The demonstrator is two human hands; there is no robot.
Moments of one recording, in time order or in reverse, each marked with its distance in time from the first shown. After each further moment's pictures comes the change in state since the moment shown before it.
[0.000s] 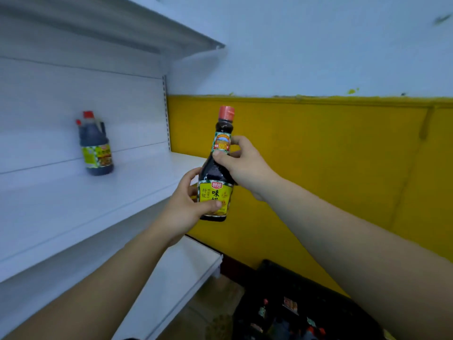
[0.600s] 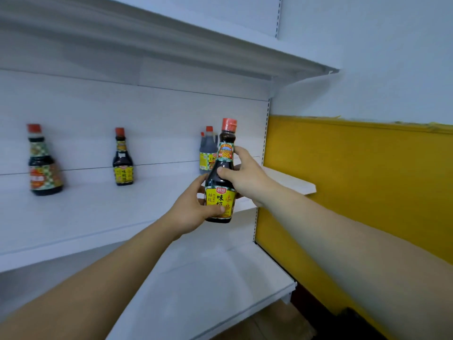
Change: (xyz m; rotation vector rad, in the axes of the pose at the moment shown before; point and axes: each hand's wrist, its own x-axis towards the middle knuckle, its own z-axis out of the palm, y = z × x) left_hand -0.092 0.037 -0.129 0.362 0.421 -0.029; right_hand -0.008 -0.065 0.147 0.112 -0.490 -0.115
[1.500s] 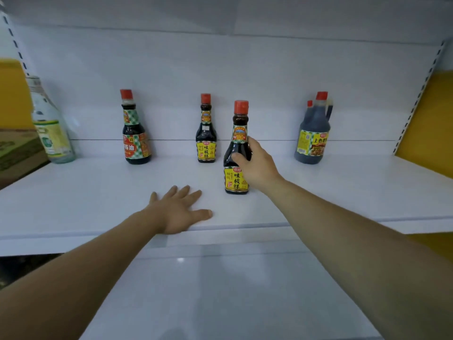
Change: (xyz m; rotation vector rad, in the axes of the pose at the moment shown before) left_hand 0.026 -0.118 -0.190 1.211 -0.104 -0.649; right_hand 0.190 0.065 0.191 -0.031 -0.222 -0.186
